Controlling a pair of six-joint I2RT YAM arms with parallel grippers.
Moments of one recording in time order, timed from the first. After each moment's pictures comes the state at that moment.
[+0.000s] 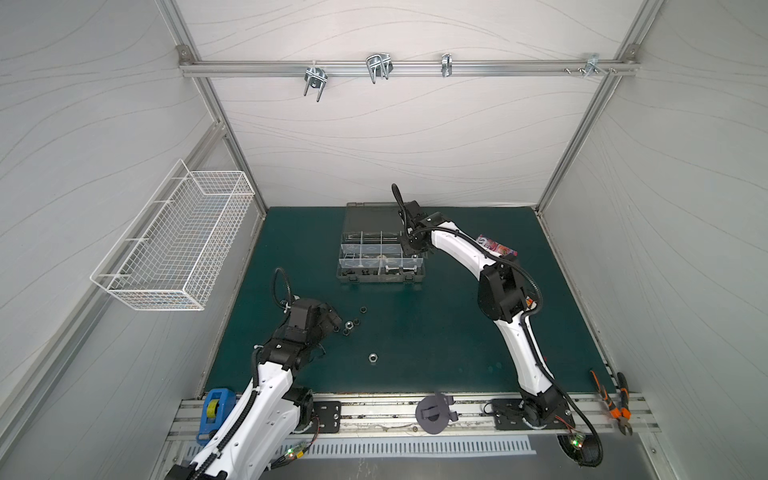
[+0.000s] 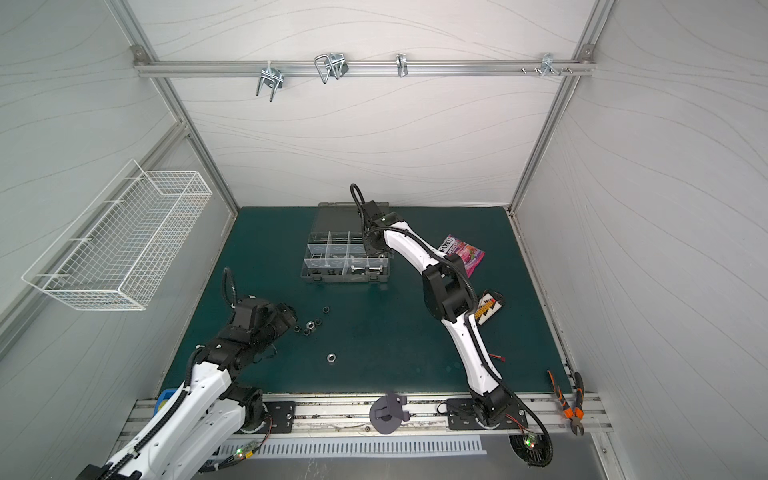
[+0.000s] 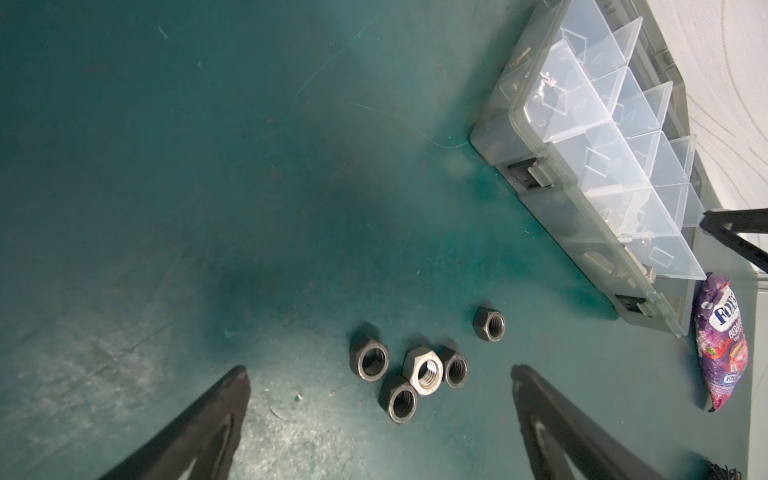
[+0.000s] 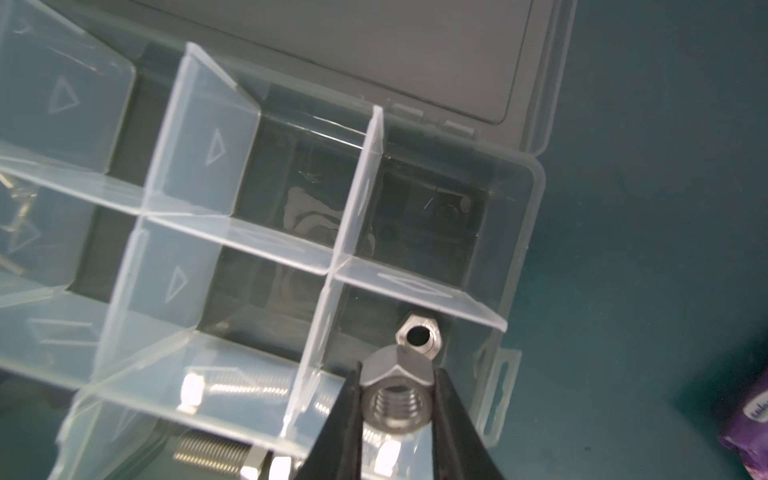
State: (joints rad) left arm -0.20 0.71 0.39 -0.54 -0.10 -0.92; right arm 0.64 2.39 2.19 -0.90 0.13 0.21
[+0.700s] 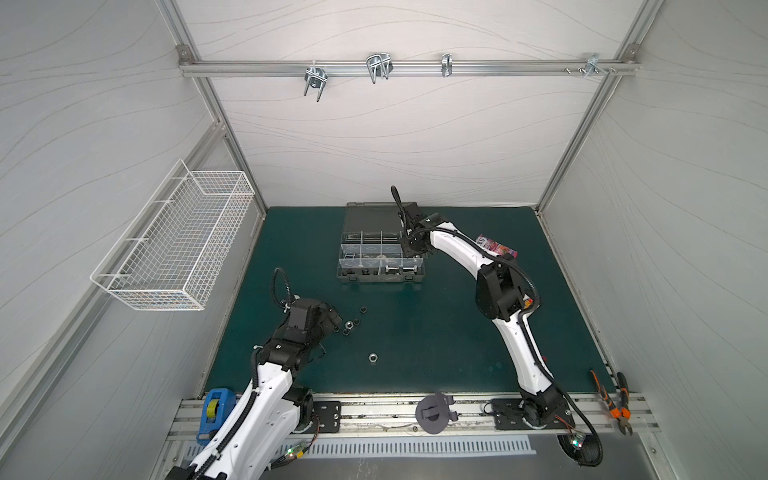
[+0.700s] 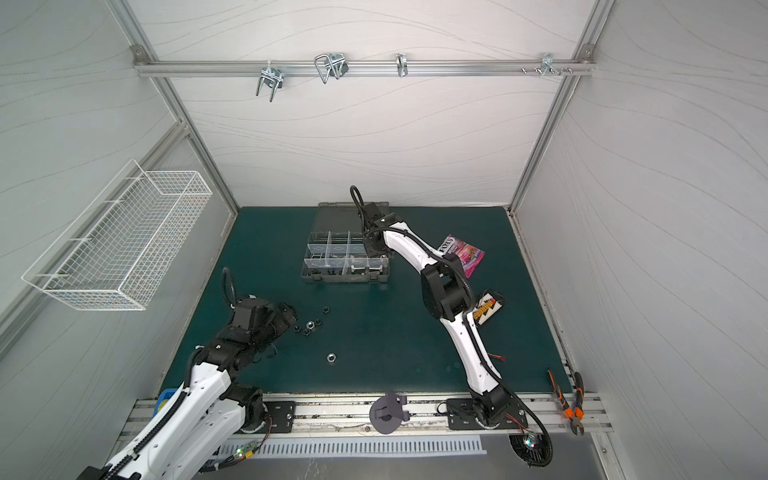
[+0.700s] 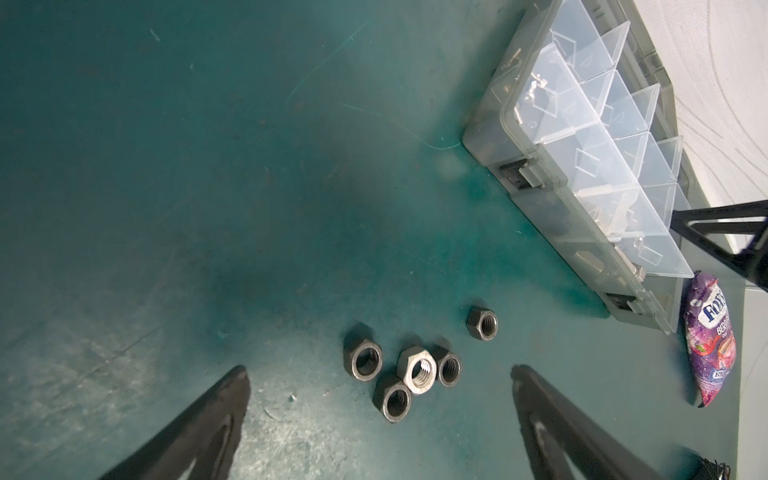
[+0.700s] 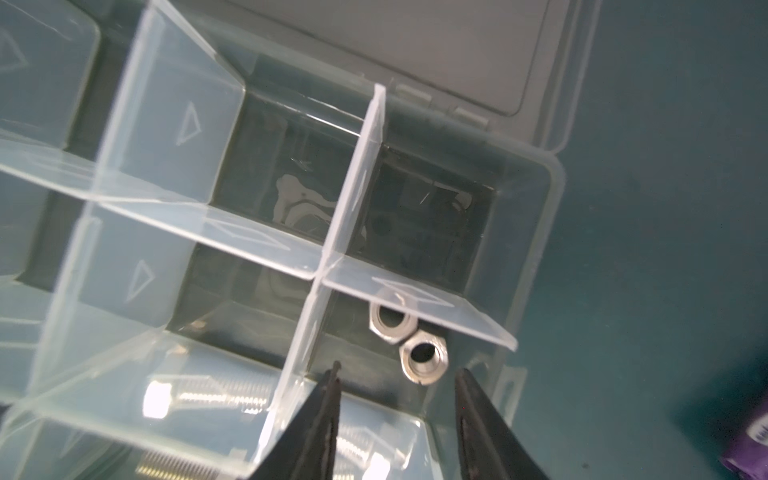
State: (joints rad) left arm -0.20 0.70 0.39 -0.54 -0.10 -0.92; right arm 0.65 2.39 2.20 -0.92 0.14 0.16
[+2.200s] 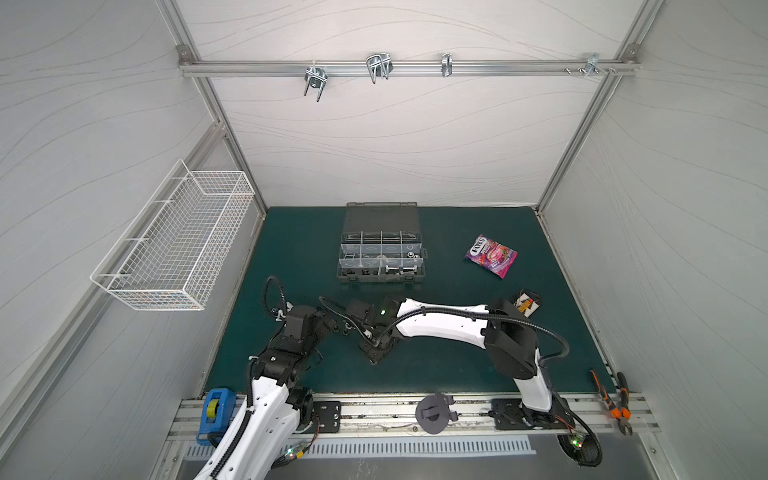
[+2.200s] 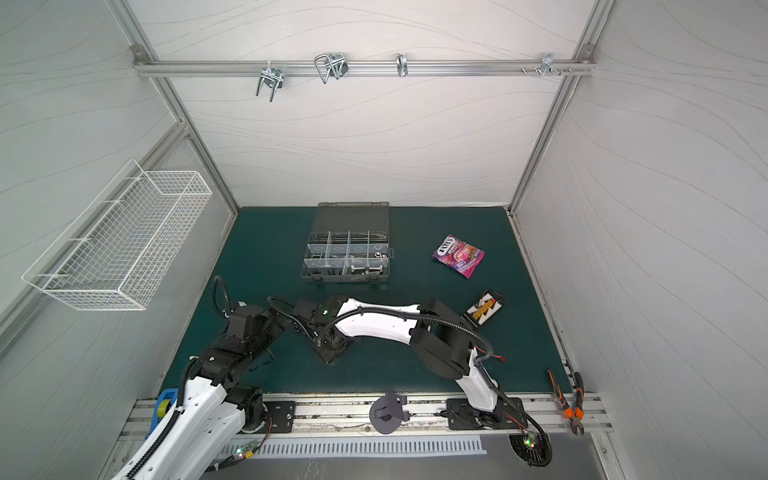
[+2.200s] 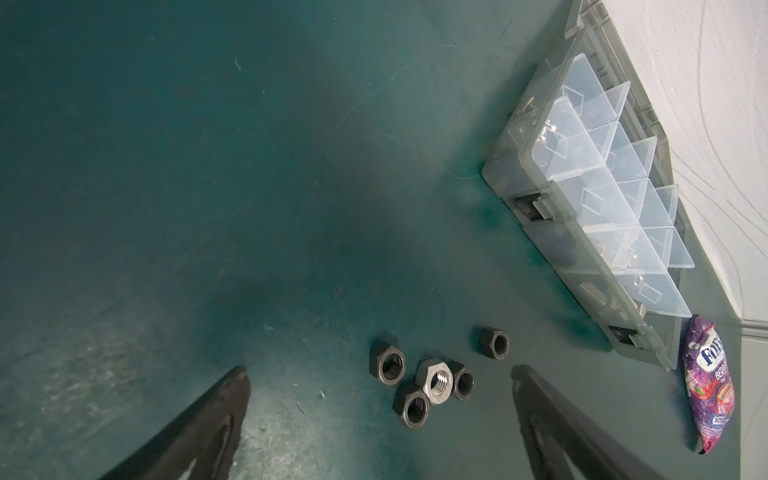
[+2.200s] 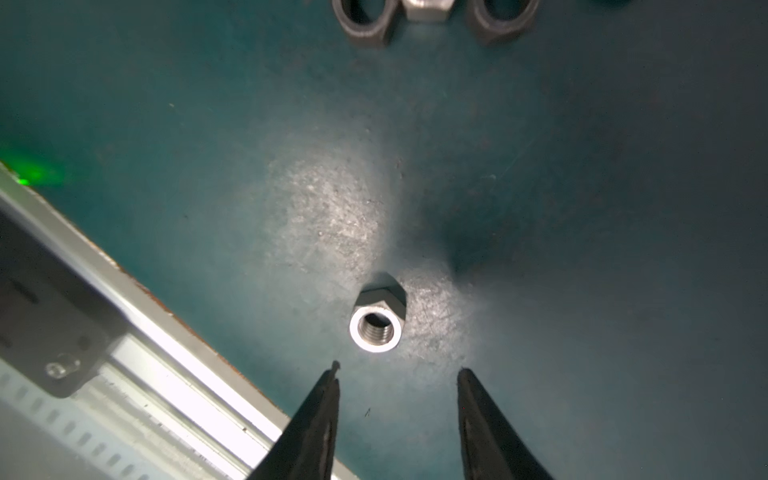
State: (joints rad) left arm -0.20 0.58 0.36 -0.61 -0.18 -0.99; right arm 1.28 2.07 1.62 -0.94 -0.06 0.37
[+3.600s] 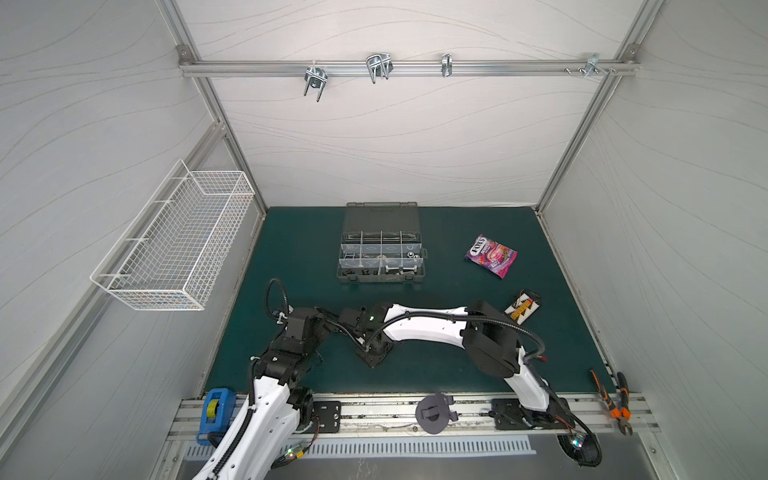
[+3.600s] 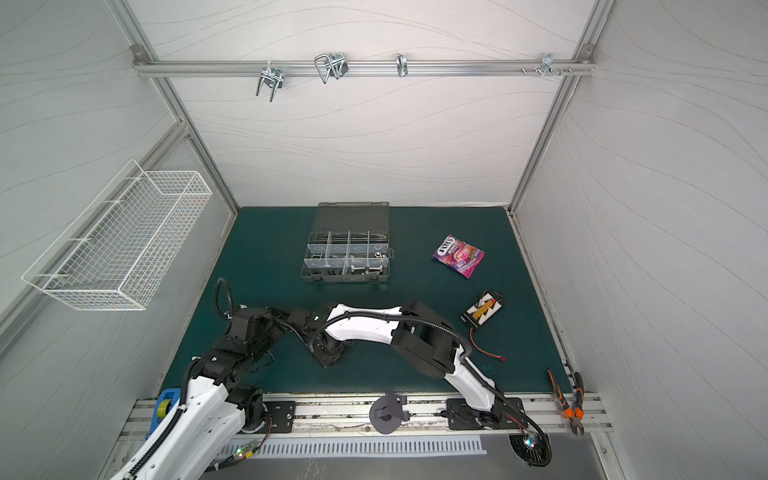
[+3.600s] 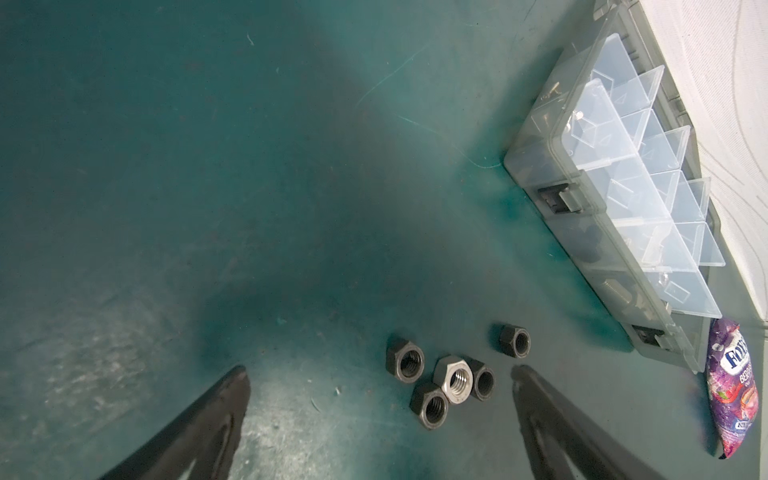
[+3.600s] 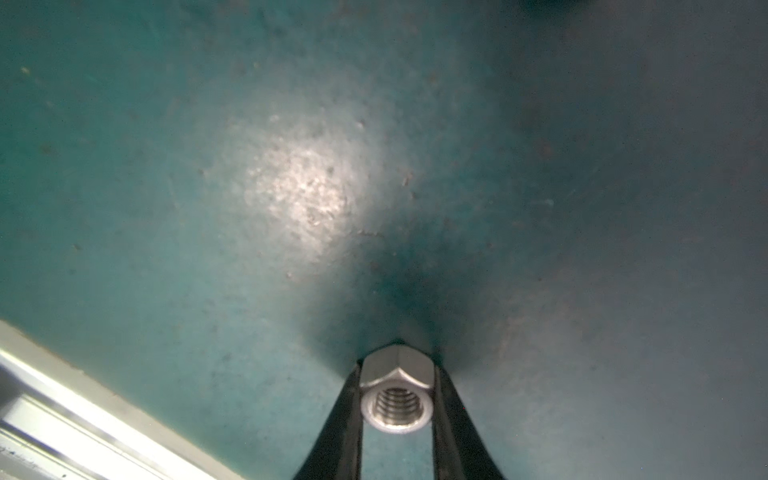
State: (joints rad) left arm -0.20 0.59 0.33 -0.61 -0.18 -0.99; right arm 1.30 2.18 1.68 -0.96 -0.03 0.35
